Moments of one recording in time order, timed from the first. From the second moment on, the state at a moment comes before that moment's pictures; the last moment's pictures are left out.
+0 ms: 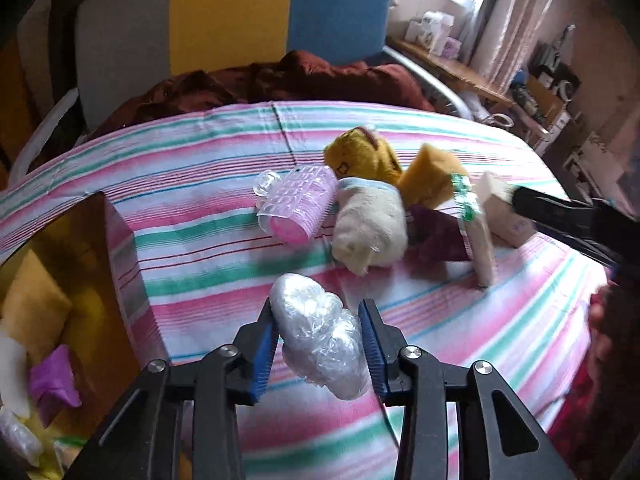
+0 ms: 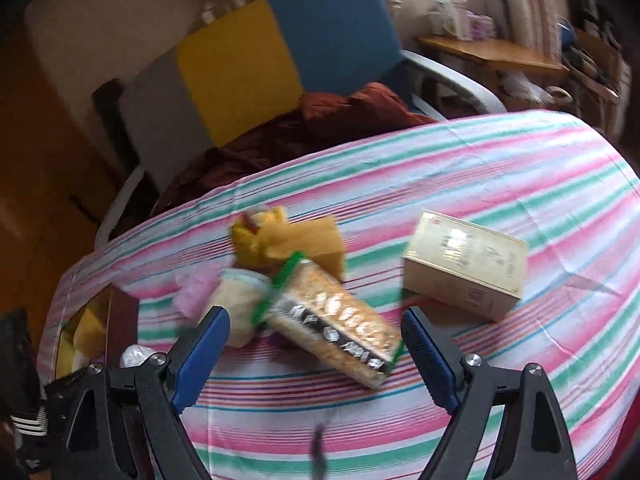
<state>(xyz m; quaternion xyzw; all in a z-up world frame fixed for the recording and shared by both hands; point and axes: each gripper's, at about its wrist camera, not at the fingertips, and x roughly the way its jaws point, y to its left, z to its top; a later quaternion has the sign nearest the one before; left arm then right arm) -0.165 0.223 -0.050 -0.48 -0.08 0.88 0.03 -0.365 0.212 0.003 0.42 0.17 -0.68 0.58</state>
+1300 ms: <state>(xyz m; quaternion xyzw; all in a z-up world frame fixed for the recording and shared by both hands) -0.082 0.162 -0.011 -0.41 -0.15 0.90 0.05 -0.327 0.166 0.000 0.31 0.46 -0.55 0.63</state>
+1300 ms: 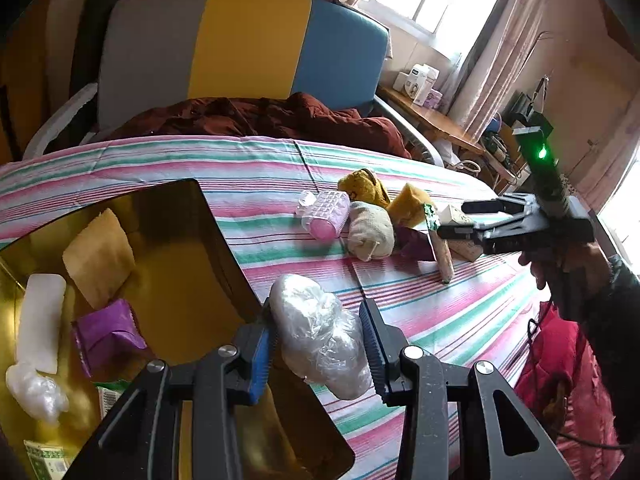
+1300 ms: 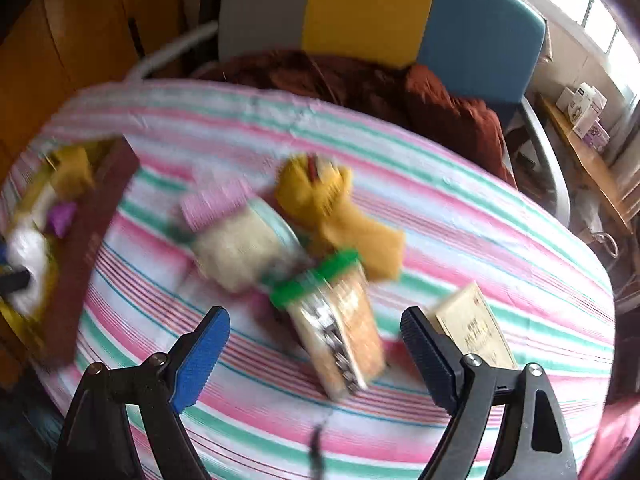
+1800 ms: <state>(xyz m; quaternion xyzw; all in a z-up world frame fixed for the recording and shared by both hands) -0.080 0.177 -0.012 -0.43 -0.13 0.89 0.04 -0.358 0.150 -0.040 0.39 0.43 -0.49 0.66</state>
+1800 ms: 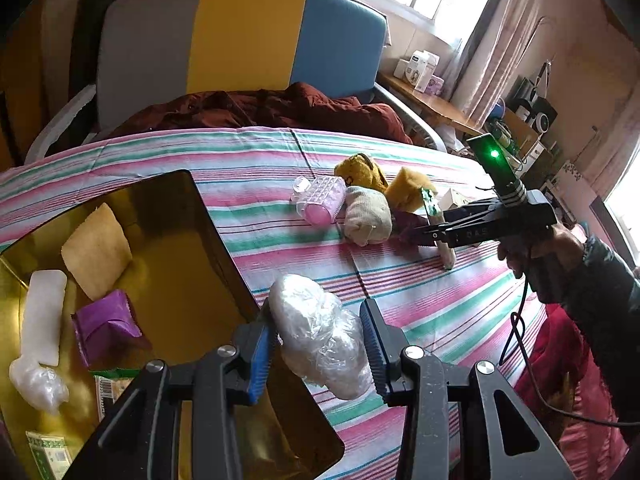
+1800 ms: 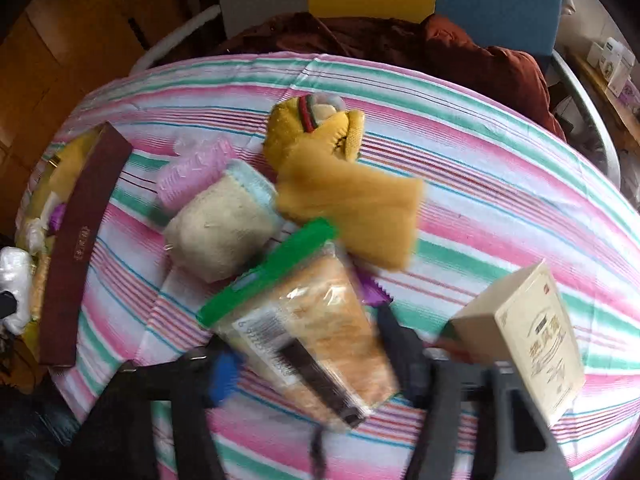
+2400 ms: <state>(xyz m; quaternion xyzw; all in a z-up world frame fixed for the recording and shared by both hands) -0.042 0.170 0.003 -0.40 -0.15 0.90 0.03 -0.320 0.224 0.017 0.37 0.34 -0.53 0.68</state>
